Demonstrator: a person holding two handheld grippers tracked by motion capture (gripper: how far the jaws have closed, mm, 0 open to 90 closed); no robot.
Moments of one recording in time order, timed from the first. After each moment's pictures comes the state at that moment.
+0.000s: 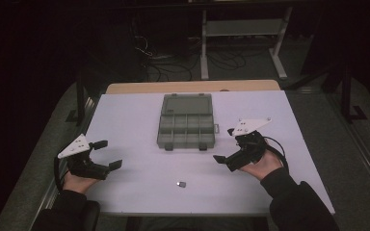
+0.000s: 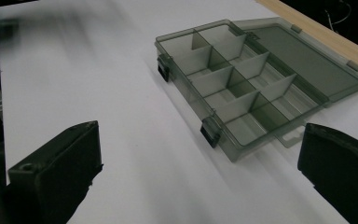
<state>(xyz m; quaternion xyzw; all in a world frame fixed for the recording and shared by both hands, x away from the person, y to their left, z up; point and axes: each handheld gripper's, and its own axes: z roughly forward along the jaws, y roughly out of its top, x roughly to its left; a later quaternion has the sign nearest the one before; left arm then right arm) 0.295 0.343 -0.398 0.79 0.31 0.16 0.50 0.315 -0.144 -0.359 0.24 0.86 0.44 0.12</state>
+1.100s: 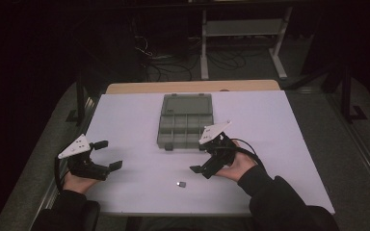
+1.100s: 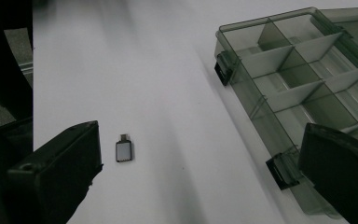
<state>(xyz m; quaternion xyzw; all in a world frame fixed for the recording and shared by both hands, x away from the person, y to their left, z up) 0.295 0.342 -0.398 0.79 0.31 0.16 0.50 0.320 -0.072 -0.372 0.17 0.90 0.39 0.07</state>
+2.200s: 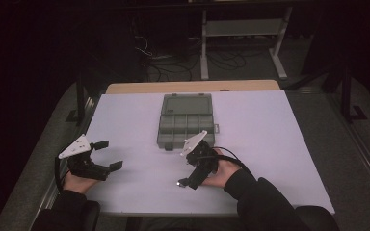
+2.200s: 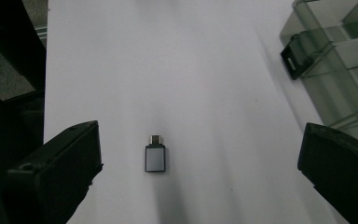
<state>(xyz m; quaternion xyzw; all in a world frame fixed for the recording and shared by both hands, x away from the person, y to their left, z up) 0.295 0.342 -0.398 0.79 0.31 0.15 0.50 0.315 -0.027 -0.402 0.13 0.93 0.34 0.03</state>
